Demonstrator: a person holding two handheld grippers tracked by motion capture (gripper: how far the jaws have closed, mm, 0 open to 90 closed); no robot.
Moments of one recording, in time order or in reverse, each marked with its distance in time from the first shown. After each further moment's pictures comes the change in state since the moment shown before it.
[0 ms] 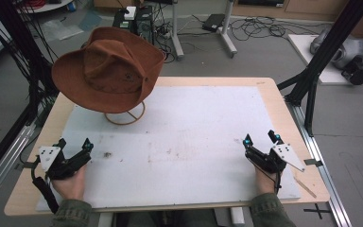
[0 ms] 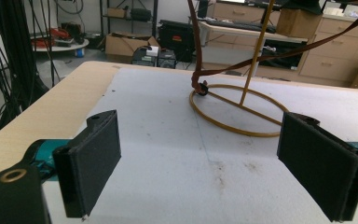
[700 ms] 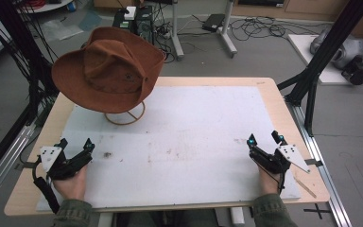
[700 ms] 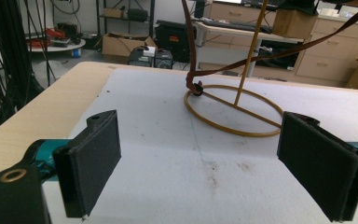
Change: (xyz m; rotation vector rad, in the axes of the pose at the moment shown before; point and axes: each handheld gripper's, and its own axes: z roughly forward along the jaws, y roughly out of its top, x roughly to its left) left arm -0.003 0.000 -0.001 0.003 -0.013 0.002; right arm -0.009 0.001 -0.004 -0.011 -0.001 0.044
